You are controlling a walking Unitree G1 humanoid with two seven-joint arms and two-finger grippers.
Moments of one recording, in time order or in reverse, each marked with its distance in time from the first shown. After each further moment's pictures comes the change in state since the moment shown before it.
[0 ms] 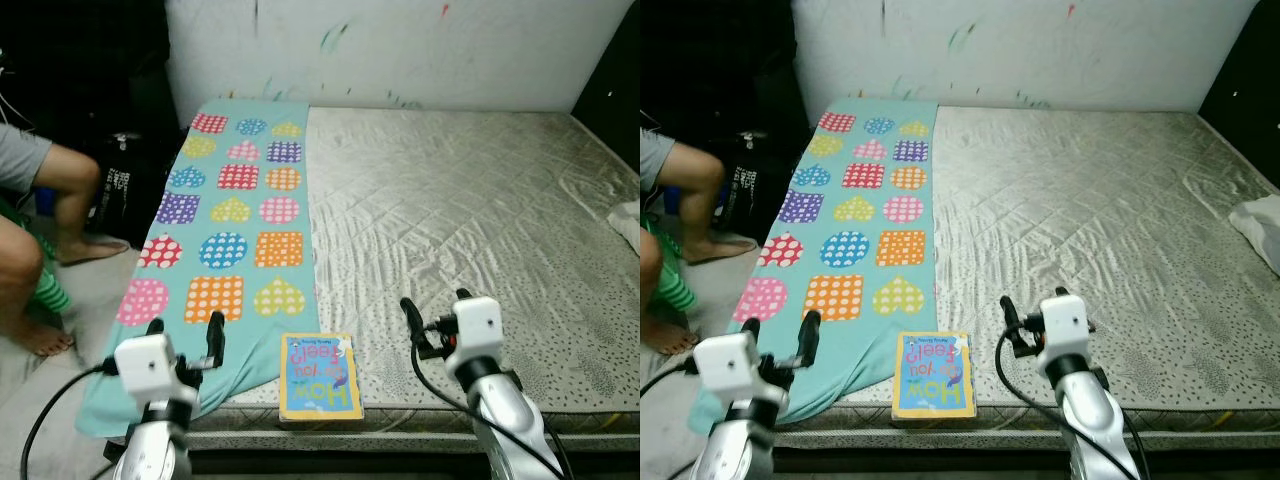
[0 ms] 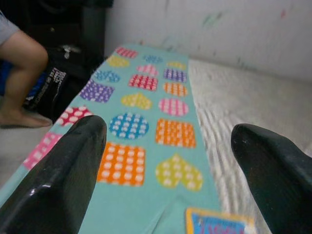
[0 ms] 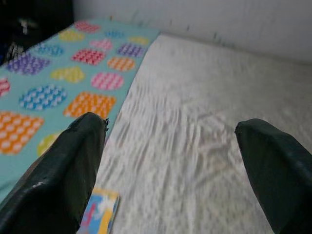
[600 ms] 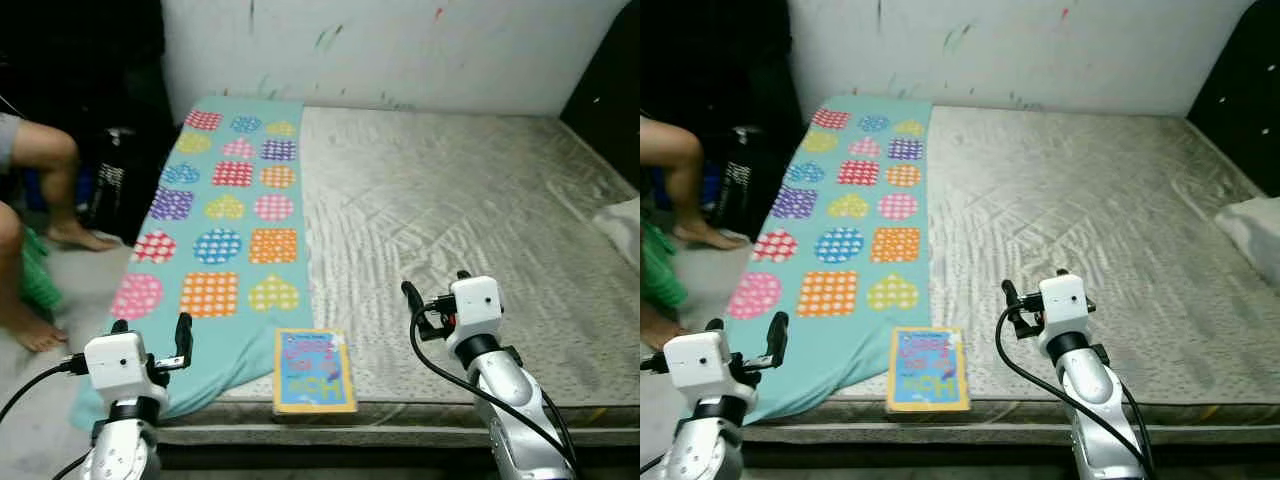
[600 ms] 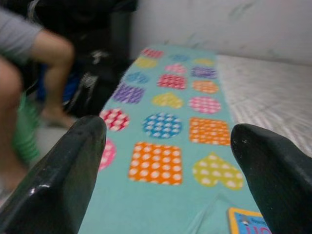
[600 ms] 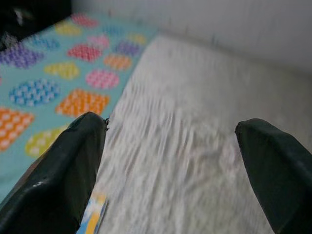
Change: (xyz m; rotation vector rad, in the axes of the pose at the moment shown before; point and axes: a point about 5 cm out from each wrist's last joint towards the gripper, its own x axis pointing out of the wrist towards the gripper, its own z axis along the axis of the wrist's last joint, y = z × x) left arm 0.020 0.032 0.013 0.083 -0.016 0.130; right arm 0.032 -0.005 0.017 -0.020 -0.003 -0.007
